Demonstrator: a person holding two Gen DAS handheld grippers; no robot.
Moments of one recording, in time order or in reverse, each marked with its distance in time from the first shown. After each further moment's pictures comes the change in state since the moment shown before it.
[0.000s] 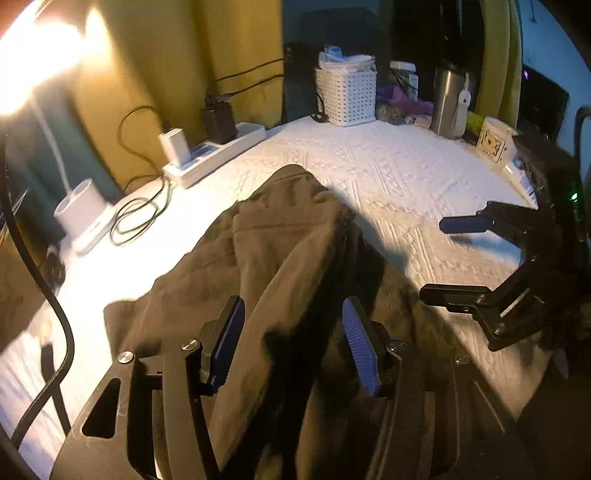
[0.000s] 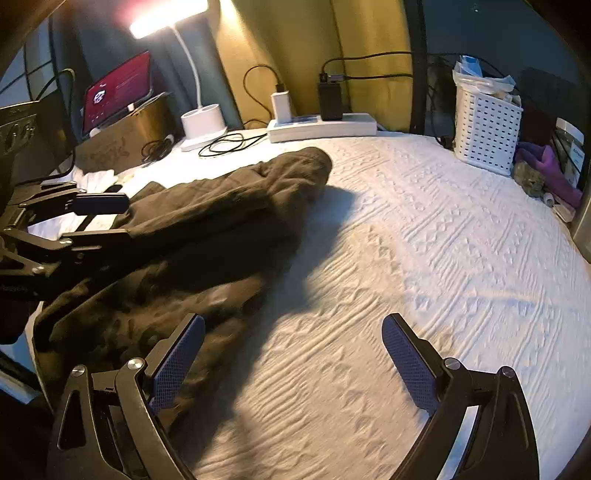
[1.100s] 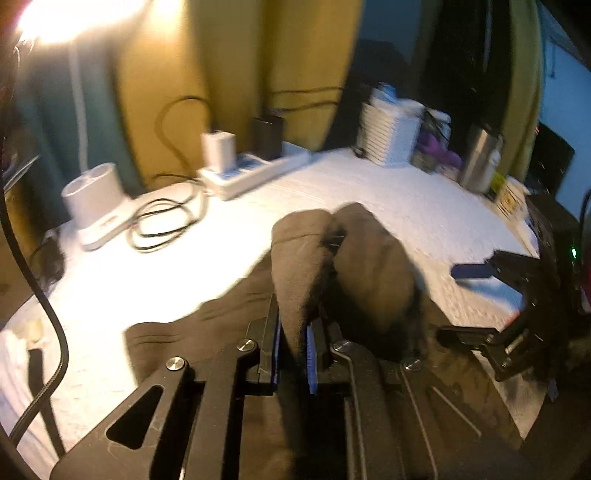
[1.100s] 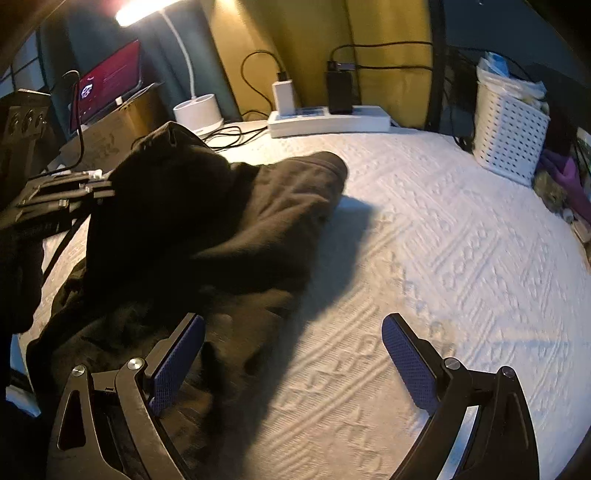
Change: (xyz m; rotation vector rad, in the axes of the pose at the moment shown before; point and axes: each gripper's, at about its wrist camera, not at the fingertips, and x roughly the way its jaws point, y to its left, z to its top) left arm 0.007 0.088 -0.003 -0.177 -0.114 -0.065; right arm 0.036 0.018 0.031 -0.022 0.060 -0.008
